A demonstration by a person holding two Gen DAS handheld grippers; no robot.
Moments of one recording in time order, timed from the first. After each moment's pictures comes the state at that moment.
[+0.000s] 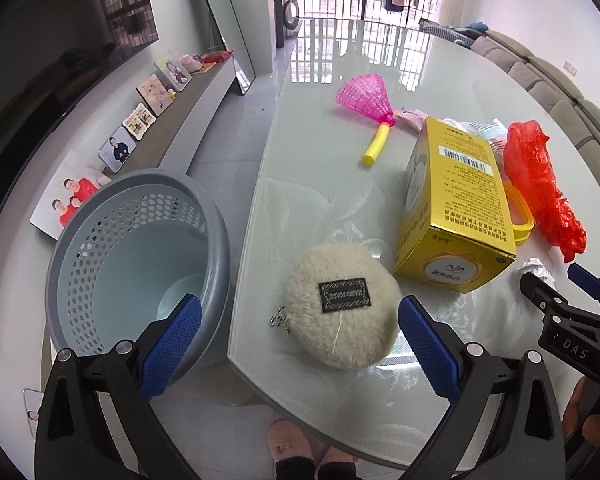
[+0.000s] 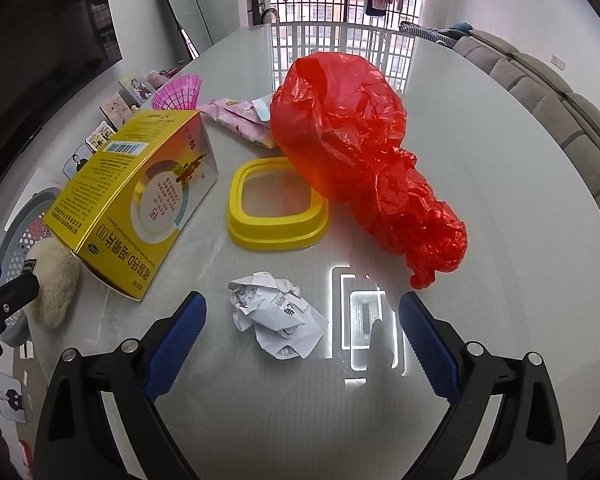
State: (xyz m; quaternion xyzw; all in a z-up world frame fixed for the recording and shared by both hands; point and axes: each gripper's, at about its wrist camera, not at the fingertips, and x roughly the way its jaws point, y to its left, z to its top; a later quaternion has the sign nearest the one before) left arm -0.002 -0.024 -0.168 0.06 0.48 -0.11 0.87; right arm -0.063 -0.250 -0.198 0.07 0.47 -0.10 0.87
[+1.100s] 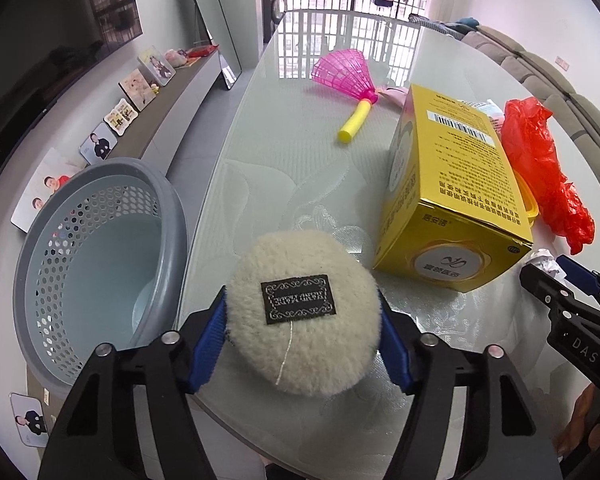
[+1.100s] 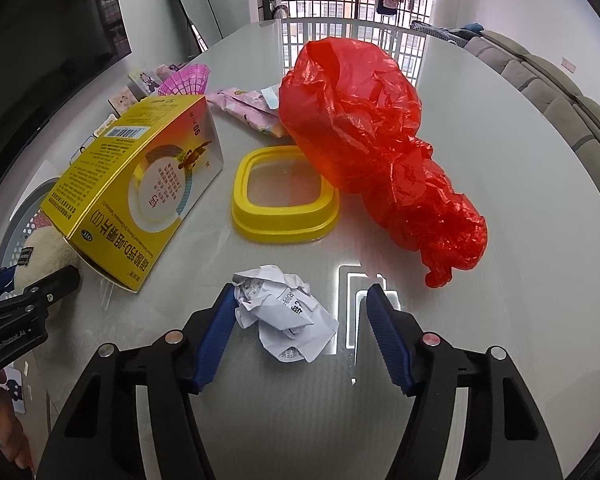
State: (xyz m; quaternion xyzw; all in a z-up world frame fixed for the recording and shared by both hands) left arm 0.008 -0.045 -0.201 0.06 0.49 -0.12 0.86; right arm -0.062 -0.250 -0.208 0.07 0.48 -0.08 0.87
